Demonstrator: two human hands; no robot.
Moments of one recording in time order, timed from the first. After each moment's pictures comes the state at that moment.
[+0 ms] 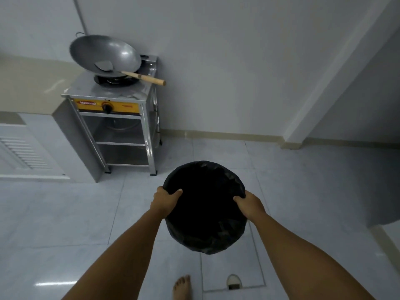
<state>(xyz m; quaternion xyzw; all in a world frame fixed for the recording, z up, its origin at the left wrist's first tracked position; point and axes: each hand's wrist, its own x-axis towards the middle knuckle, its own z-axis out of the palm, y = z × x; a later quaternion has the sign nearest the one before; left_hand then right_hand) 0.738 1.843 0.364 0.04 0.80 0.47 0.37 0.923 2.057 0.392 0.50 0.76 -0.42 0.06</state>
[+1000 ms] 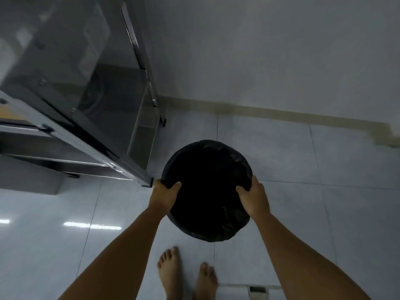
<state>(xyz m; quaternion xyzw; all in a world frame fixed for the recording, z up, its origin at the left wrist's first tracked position) 0.308 2.155 0.043 -0.13 0.80 0.44 0.38 0.452 2.376 -0.004 0.51 0.73 -0.45 0.11</state>
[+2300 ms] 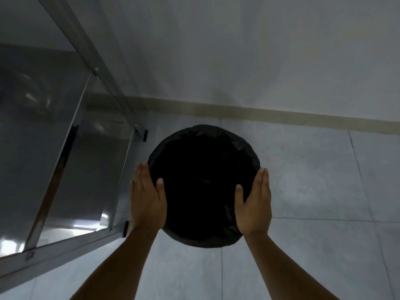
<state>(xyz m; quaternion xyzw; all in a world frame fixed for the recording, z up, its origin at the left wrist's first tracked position) 0.163 2.254 -0.181 0.07 0.94 0.29 0.17 0.299 2.439 -0.185 0.47 0.85 -0.24 -0.05</state>
